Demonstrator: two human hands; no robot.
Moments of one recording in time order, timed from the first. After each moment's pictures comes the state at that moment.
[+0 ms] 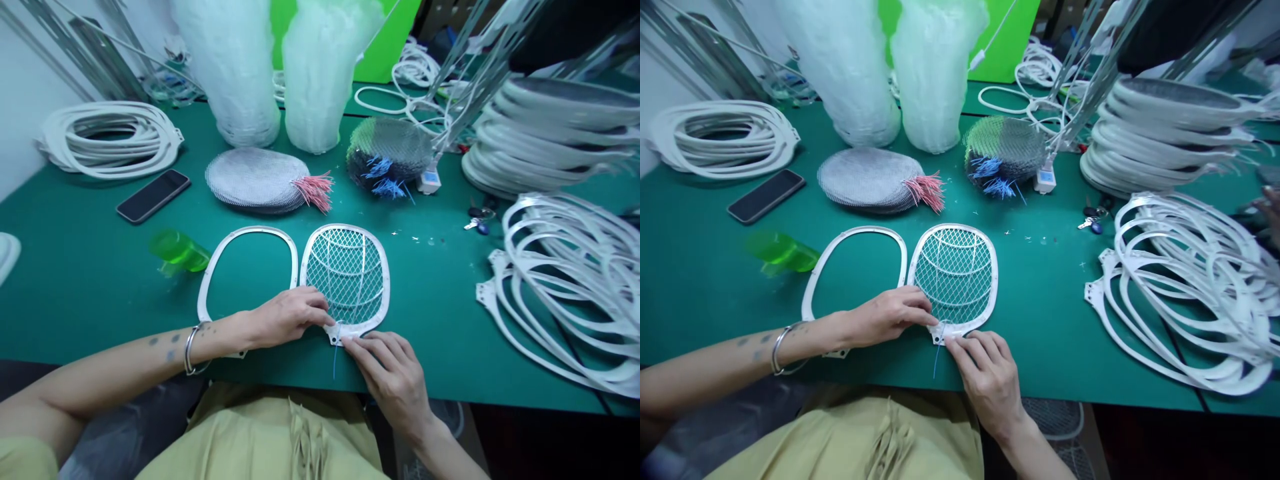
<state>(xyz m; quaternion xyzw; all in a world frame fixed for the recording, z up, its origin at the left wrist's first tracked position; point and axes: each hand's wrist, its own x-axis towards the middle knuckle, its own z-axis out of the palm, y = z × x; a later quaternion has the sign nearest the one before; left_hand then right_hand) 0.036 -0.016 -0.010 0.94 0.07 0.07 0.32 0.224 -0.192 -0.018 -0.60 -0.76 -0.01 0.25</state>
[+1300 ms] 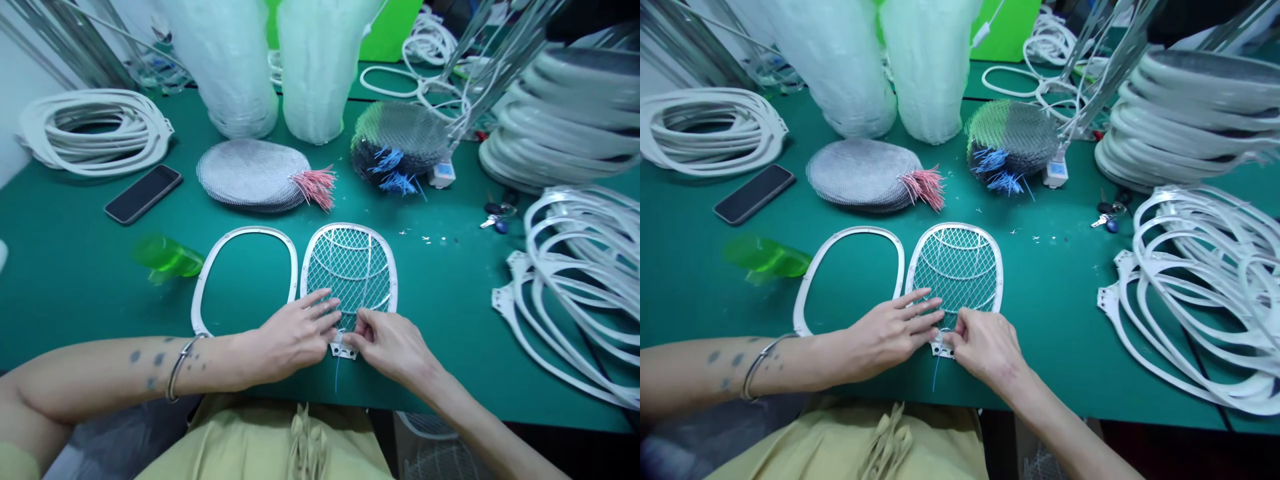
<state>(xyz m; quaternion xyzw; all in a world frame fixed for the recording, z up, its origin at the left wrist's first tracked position) 0.041 -0.039 0.000 1.00 -0.01 0.01 0.05 0.231 -0.115 0.014 -0.76 -0.57 0.31 -0.01</state>
